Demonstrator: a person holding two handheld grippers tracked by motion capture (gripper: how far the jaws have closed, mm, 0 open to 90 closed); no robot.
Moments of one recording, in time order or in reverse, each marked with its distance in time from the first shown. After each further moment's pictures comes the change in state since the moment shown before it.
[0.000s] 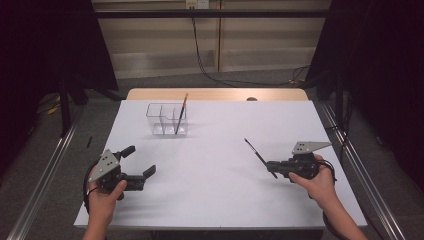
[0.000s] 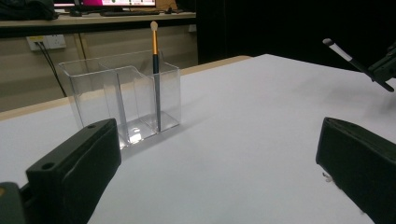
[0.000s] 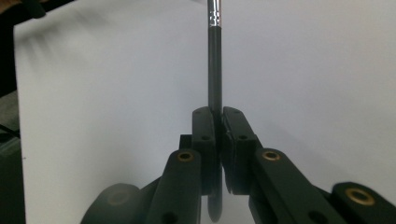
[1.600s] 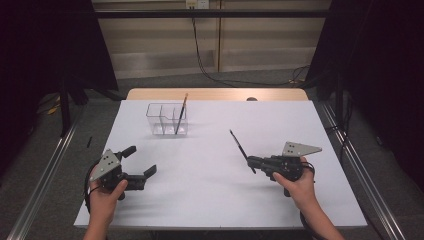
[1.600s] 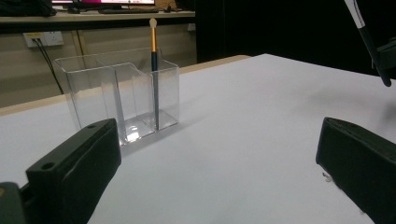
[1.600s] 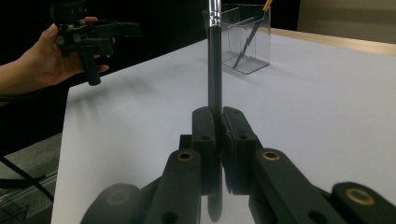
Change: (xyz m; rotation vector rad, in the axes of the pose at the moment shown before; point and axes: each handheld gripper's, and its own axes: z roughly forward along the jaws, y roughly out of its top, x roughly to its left) left arm 0.000 -0.002 0.003 0.003 -0.008 -0.011; right arm 0.028 0.012 0.031 -0.277 0.112 -0.043
